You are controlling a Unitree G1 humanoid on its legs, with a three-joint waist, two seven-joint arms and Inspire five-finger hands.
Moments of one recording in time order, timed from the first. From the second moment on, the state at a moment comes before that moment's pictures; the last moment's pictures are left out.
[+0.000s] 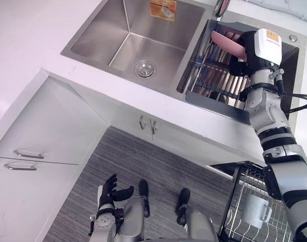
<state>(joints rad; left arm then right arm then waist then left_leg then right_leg) 0.10 0.06 0.01 0.68 -0.04 -0.12 0.24 -0.88 -0.60 0.11 0.62 -0.69 0.05 -0.32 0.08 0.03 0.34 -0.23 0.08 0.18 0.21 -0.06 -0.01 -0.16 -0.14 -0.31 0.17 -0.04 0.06</state>
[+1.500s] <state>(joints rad) 0.12 0.03 0.02 0.83 0.04 -0.10 0.20 0.21 -0.27 -0.46 -0.25 -0.53 -0.02 -0.38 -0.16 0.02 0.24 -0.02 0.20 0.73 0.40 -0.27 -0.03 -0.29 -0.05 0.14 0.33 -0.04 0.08</state>
